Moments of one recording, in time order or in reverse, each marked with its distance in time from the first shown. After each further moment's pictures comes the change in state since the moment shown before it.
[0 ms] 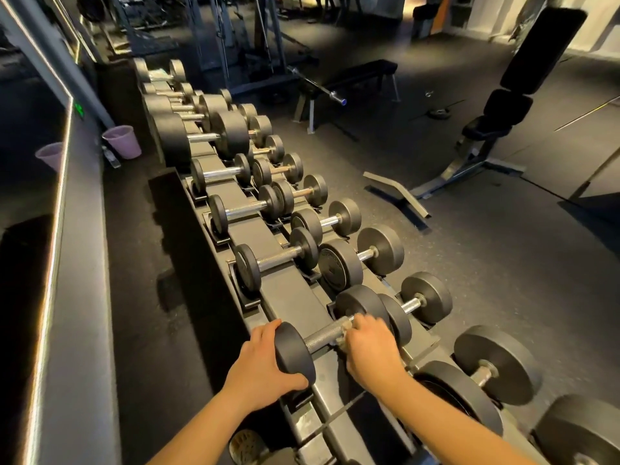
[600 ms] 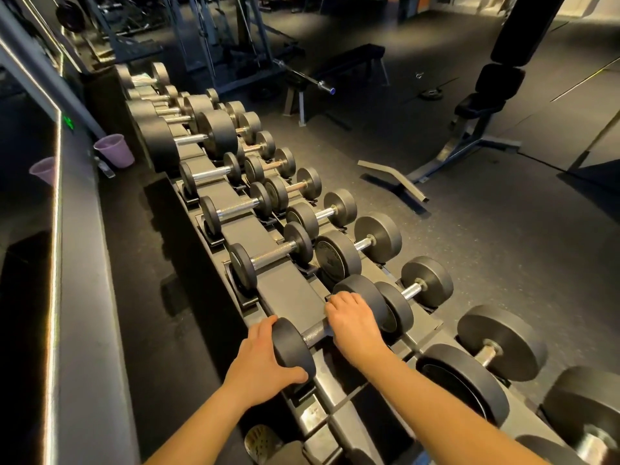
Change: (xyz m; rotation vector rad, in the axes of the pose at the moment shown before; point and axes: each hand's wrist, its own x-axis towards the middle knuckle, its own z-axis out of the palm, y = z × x) left_hand 0.006 -0.002 0.001 0.012 -0.009 -0.004; right_hand 0.041 -0.001 0.029 -0.084 0.230 -0.203
